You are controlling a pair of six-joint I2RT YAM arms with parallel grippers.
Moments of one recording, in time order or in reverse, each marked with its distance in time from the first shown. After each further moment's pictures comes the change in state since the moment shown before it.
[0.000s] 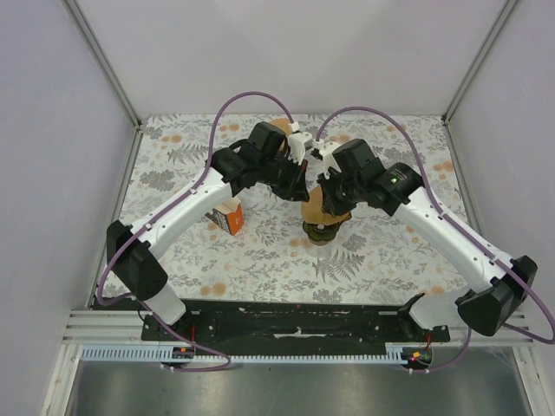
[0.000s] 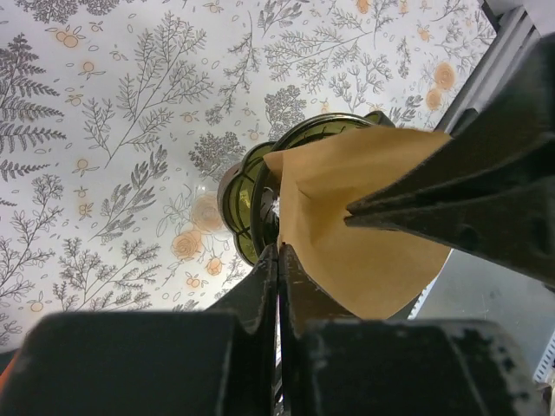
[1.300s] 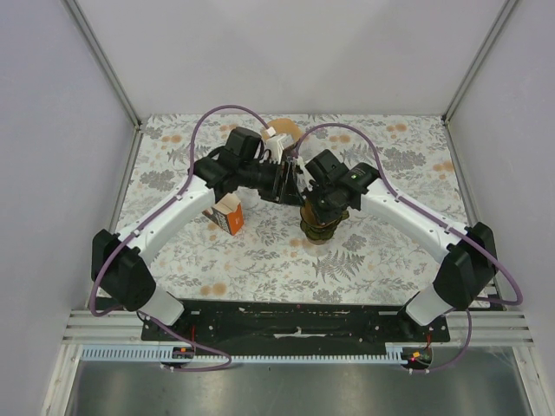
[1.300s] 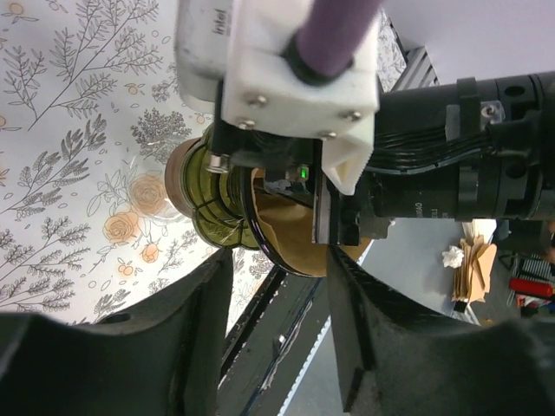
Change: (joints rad) left arm 0.134 -0.104 -0.207 0.138 0.208 -0.201; right arm 0.040 0.220 -0.046 0.013 0.086 0.022
